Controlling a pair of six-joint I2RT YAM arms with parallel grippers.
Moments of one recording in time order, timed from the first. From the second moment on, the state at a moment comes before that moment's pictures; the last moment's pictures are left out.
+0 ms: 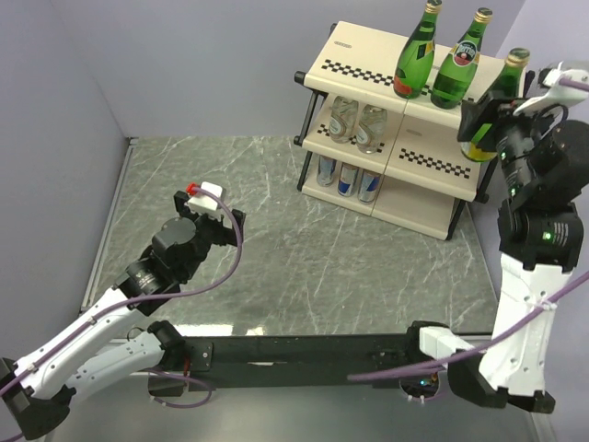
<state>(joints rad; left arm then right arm) -0.76 0.75 0.78 -0.19 -0.46 -0.04 -0.08 1.07 1.82 -0.62 -0.07 0.03</state>
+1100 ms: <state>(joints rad) -0.76 0.71 0.78 -0.19 -0.38 -0.04 -0.40 1.54 2.20 -0.61 -0.27 0.18</state>
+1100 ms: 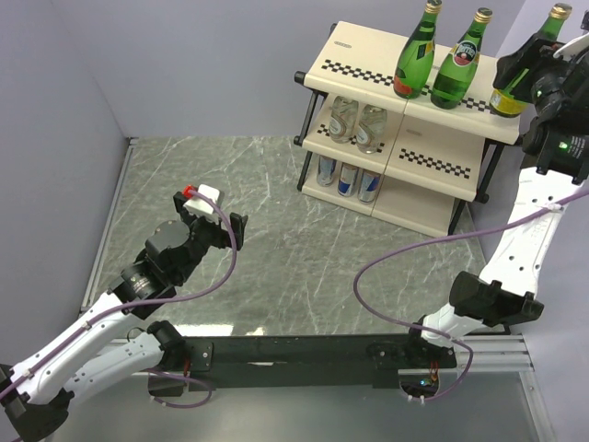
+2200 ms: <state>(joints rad) -0.76 0.71 0.78 -0.19 -0.38 -0.03 -0.38 1.47 1.80 -0.14 -0.32 0.18</state>
